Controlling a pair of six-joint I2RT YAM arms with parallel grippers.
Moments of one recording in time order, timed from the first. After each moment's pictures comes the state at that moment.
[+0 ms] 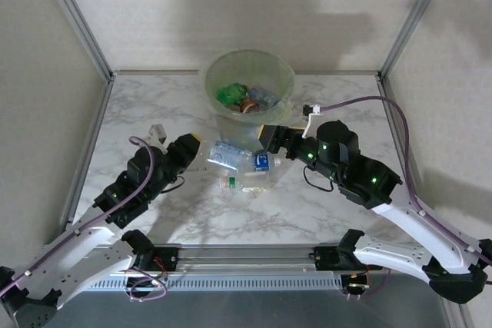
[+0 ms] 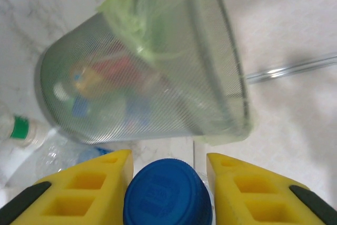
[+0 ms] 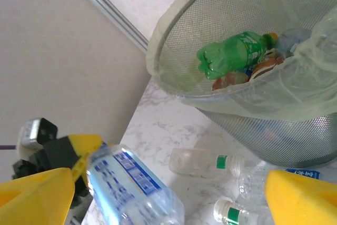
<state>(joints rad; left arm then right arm) -0.67 0.75 0.78 -0.26 -0.25 -1.19 0.92 0.92 1.14 -0.49 0.16 0.74</state>
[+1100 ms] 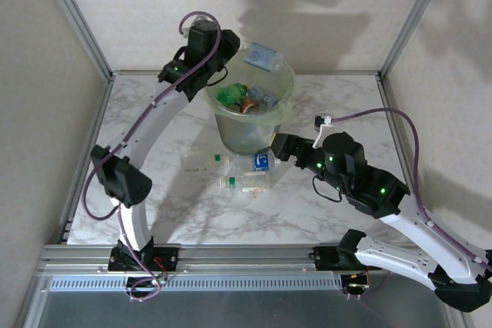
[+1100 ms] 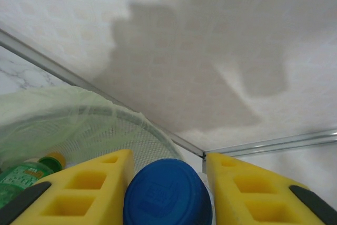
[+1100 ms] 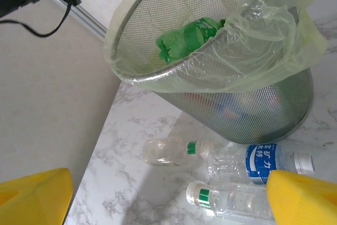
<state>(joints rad) -0.49 1.95 2.15 -0.55 -0.20 -1.03 0.92 0.84 1.05 -0.58 0.24 0.79</state>
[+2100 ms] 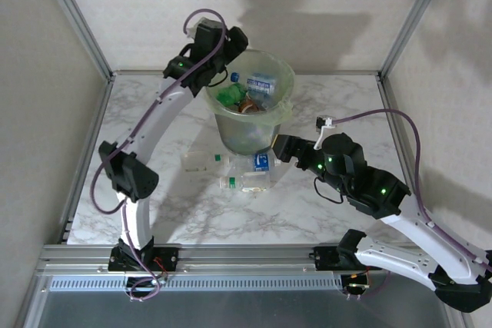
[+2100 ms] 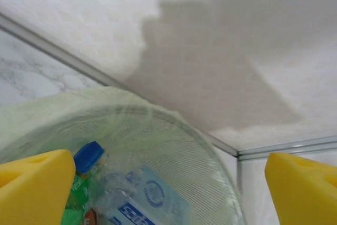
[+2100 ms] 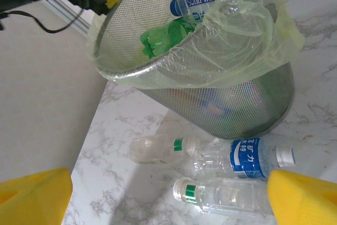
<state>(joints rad) -0.51 1.93 2.18 -0.66 -0.26 -0.94 0.92 0.84 1.05 -0.61 0.27 0.80</state>
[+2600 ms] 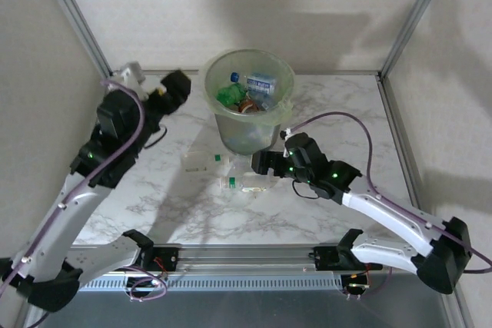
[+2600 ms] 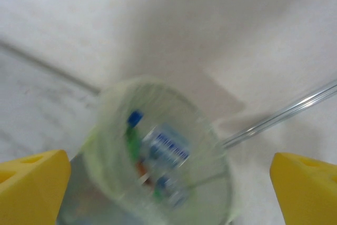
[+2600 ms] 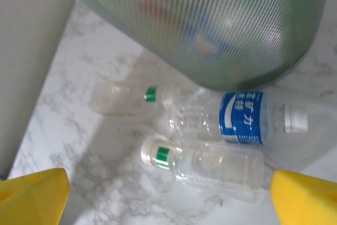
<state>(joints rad) -0.48 0.99 1.24 -0.44 -0.24 -0.82 0.83 1.09 0.85 -0.43 0.01 0.71</state>
